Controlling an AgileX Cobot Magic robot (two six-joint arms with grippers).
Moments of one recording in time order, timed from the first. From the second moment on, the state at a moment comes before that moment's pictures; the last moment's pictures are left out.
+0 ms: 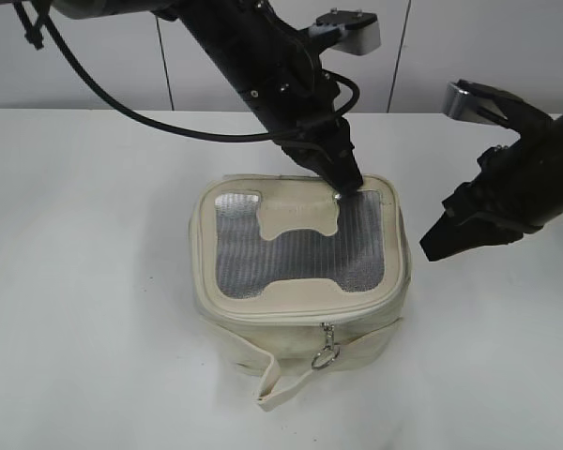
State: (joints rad) left arm -0.66 2.14 -1.86 -0.59 1.14 0.73; right arm 0.21 1.63 -0.95 0.70 0.80 -0.73
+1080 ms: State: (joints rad) left arm -0.66 2.14 -1.86 -0.65 1.19 0.81; right arm 0.21 1.57 -0.64 1.31 0.48 -1.33
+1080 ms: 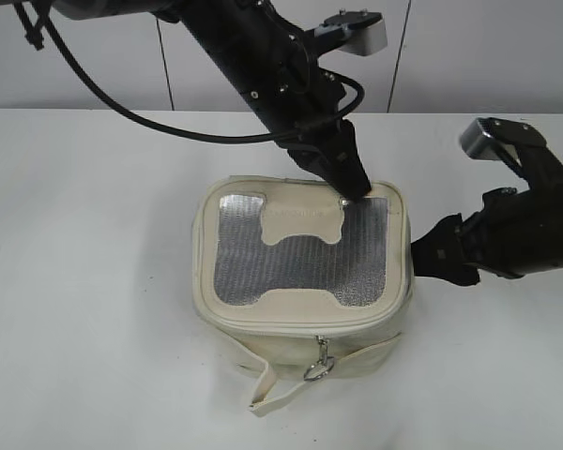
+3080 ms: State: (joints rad) left arm -0.67 2.14 -1.86 -0.62 1.11 0.74; right arm 0.21 1.48 -0.63 1.10 0.63 -1.01
